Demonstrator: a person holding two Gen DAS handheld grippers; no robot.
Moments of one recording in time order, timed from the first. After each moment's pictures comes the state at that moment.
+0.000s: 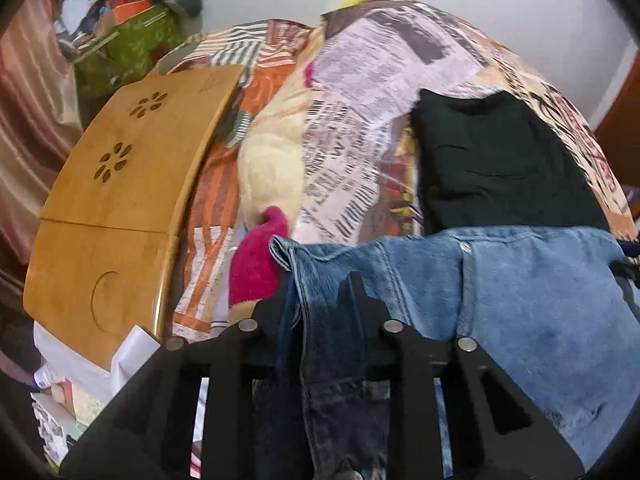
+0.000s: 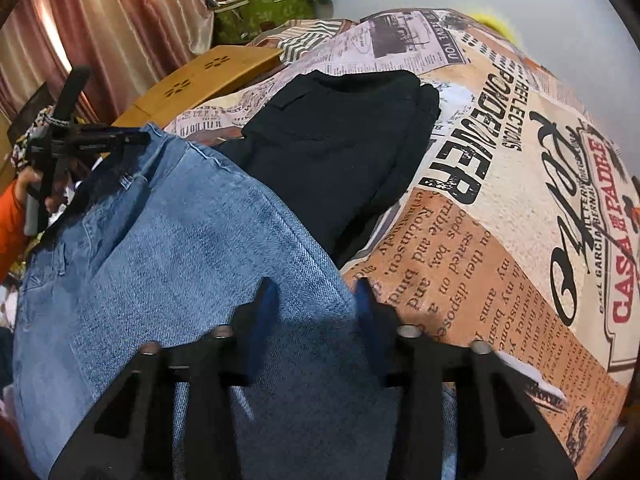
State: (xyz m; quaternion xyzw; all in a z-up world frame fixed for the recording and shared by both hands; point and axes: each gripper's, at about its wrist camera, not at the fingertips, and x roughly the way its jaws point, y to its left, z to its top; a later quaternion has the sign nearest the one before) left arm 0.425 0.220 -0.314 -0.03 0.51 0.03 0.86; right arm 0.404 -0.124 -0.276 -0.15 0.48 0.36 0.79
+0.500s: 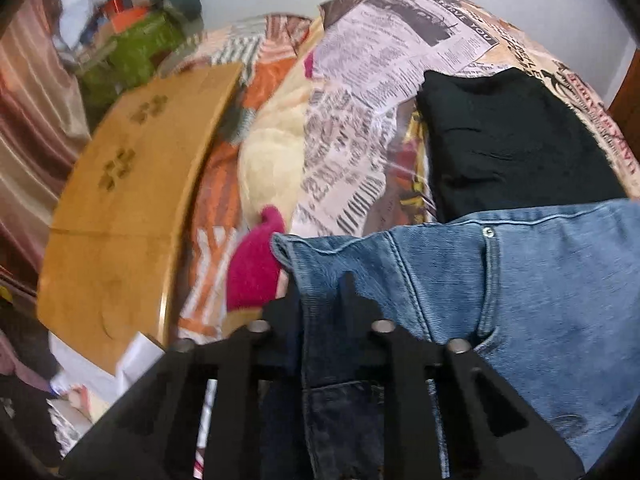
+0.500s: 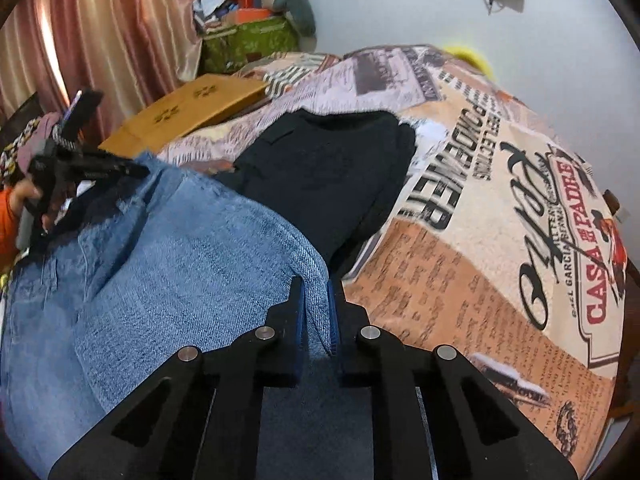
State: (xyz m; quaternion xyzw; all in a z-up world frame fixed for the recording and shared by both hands) left arm 0.438 0.205 -0.330 0.02 0.51 0.06 0.86; right arm 0.398 -0.130 -0.251 -0.15 0.41 0.33 0.83
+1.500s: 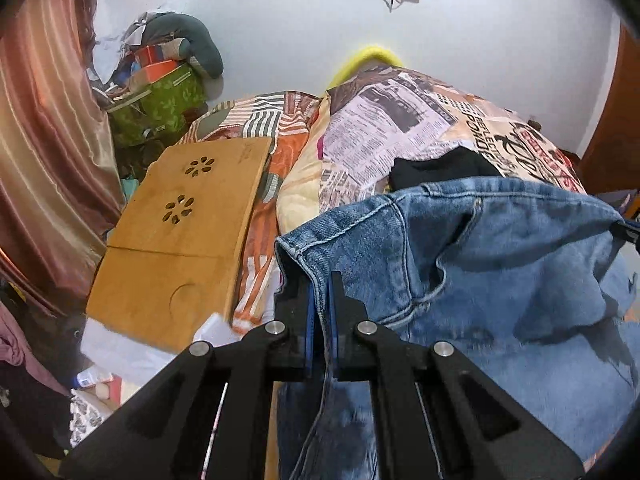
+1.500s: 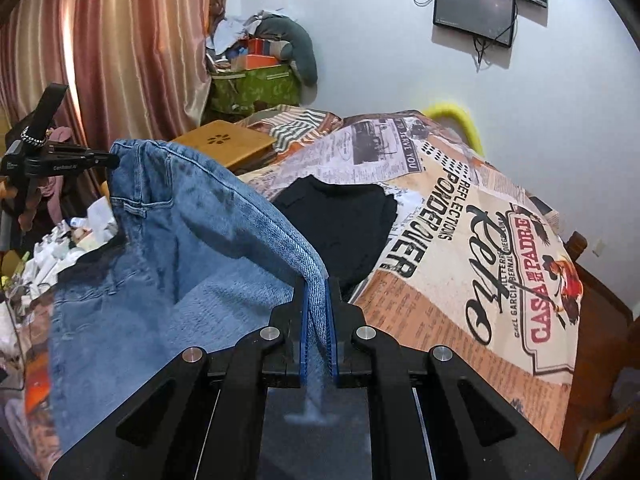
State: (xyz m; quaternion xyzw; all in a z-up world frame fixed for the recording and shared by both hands) left arm 0.322 0.206 -0.194 0.01 0.42 0.05 0.90; right arm 0.333 -0.145 -0.172 -0.16 0.34 0.34 0.86
